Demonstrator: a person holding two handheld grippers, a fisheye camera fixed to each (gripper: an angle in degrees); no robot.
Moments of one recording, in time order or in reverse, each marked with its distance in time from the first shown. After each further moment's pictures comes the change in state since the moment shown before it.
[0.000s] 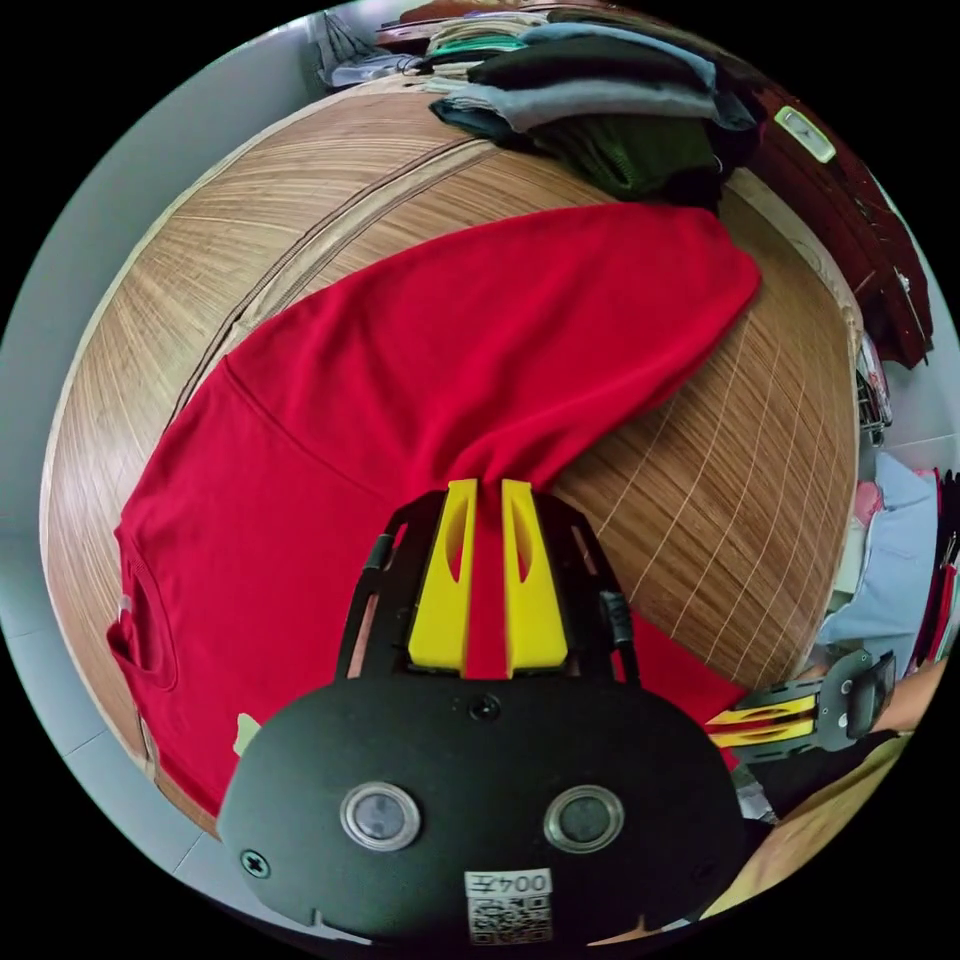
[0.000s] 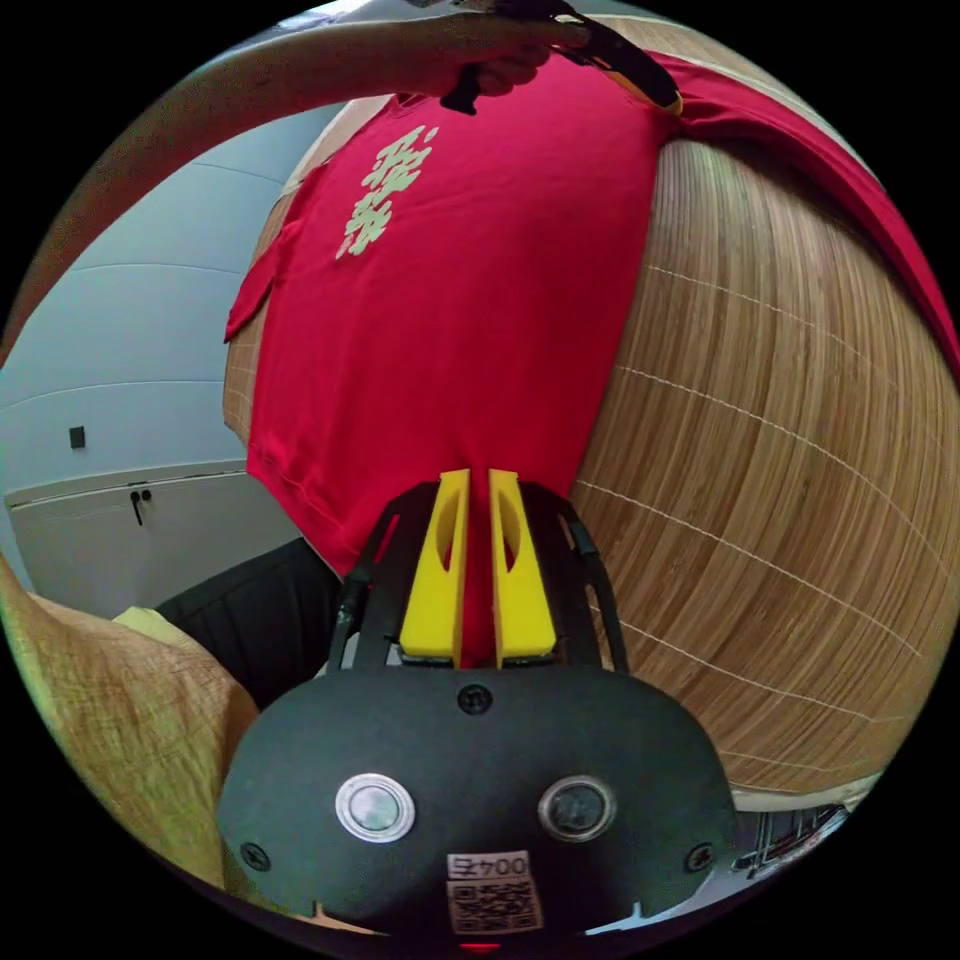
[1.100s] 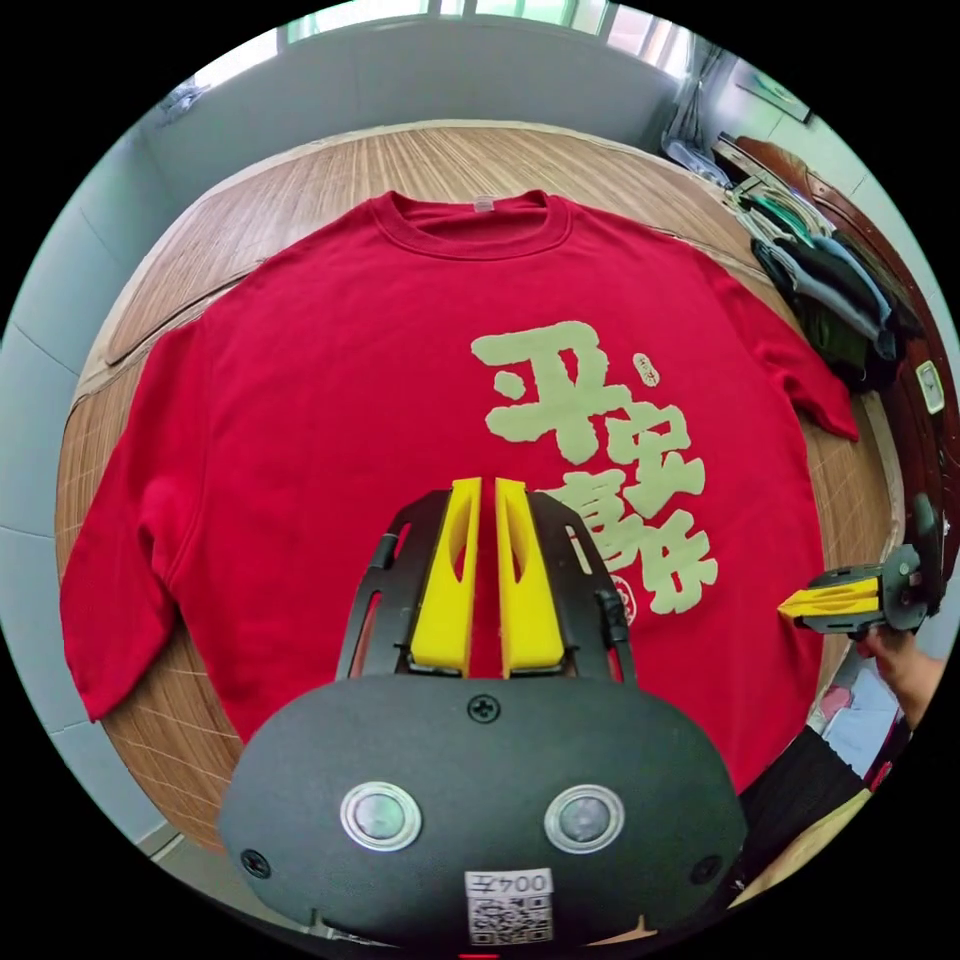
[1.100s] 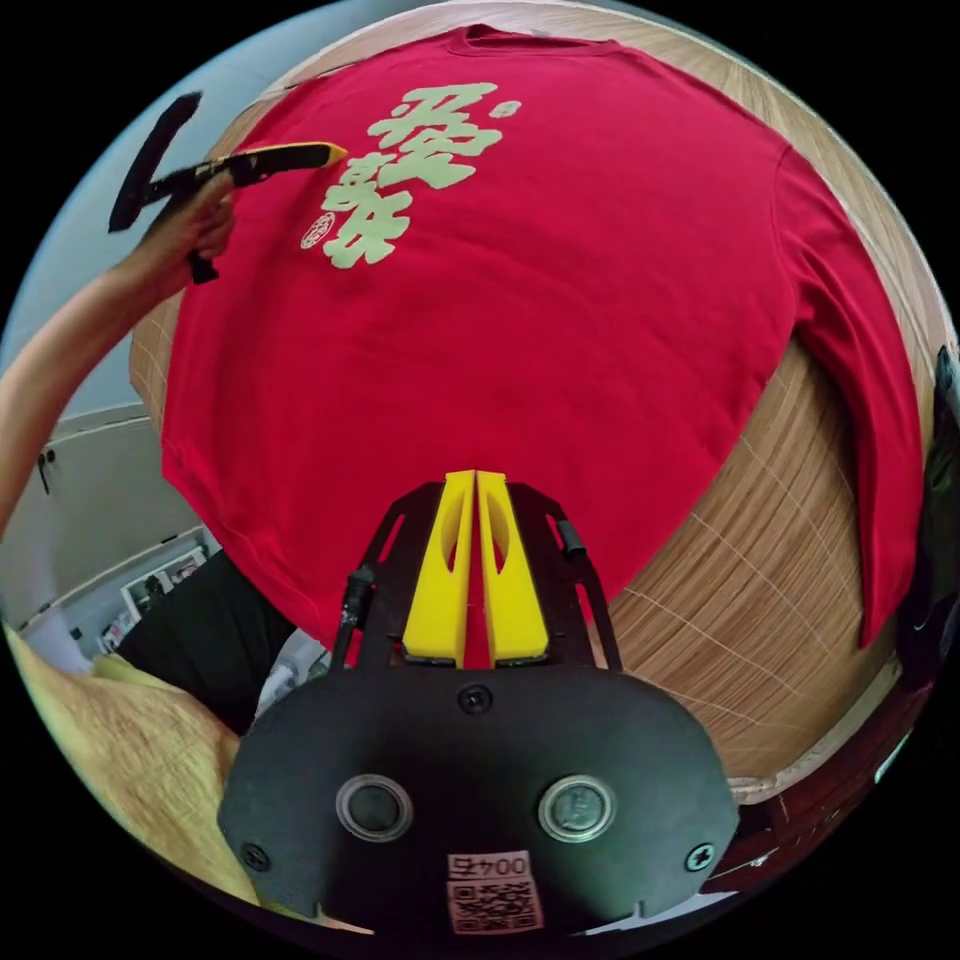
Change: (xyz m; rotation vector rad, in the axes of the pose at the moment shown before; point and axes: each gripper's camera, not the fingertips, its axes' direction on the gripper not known) left arm -0.084 0.352 -0.033 0.191 -0.071 -0.674; right arm -0.089 -0.165 0.053 -0.201 0.301 -0.094
